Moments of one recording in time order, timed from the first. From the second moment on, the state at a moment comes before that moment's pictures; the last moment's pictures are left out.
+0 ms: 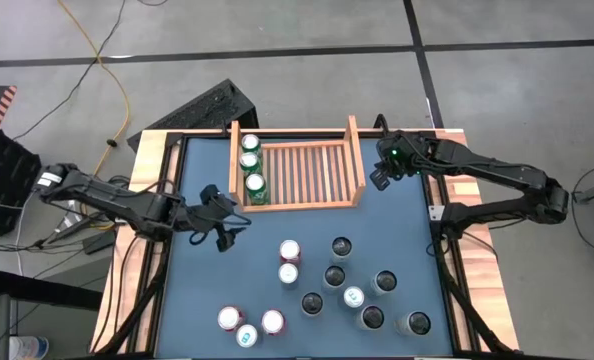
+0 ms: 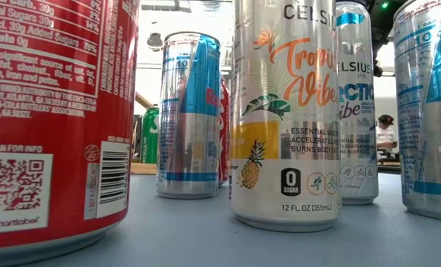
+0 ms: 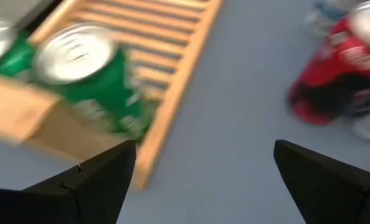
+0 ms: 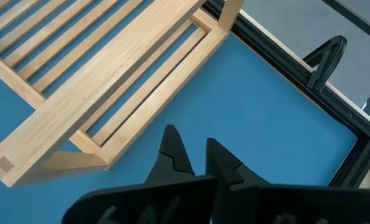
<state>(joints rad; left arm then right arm) -0.21 0.94 0.59 -0.37 -0.45 -0.37 -0.45 1.07 0.94 -0.86 0.29 0.28</state>
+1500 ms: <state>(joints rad) 0.10 0.94 0.58 -0.24 -0.23 -0.10 -0.19 1.07 0.94 -0.76 0.15 0.26</state>
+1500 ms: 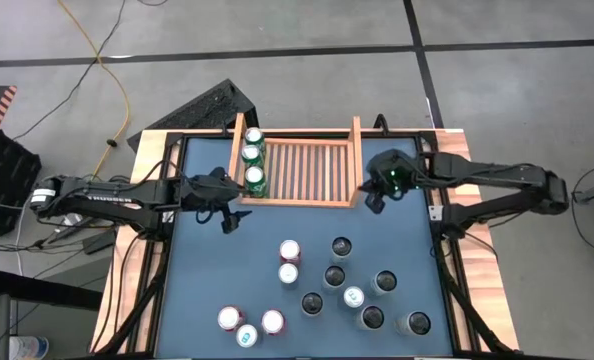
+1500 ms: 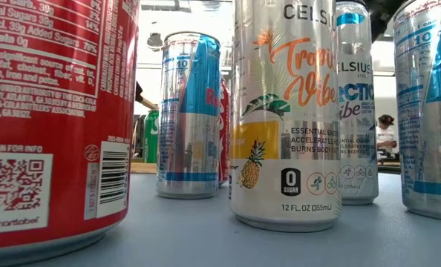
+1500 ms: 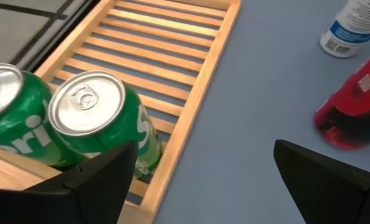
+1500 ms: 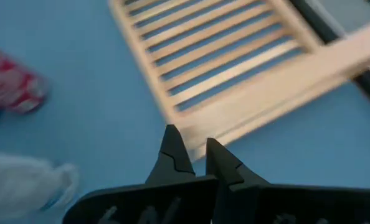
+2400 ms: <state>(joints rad) 0.09 0.94 0.59 -0.23 -0.22 -0.12 -0.12 1.12 0.94 -0.78 0.24 0.30</state>
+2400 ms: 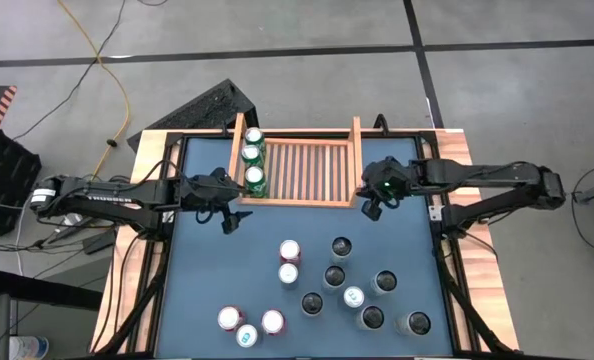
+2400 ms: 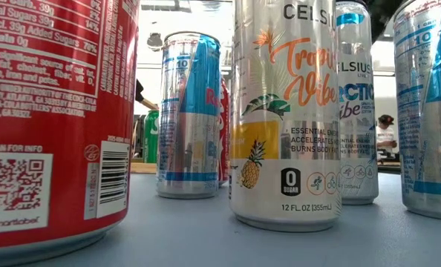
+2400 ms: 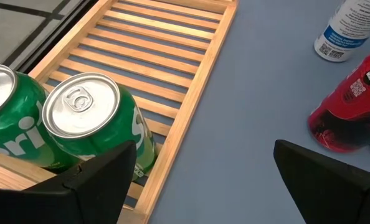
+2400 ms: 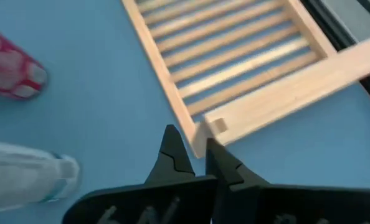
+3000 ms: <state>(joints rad) 0.09 0.94 0.59 -0.23 -0.22 -0.09 -0.19 1.21 0.94 -0.79 0.24 0.28</state>
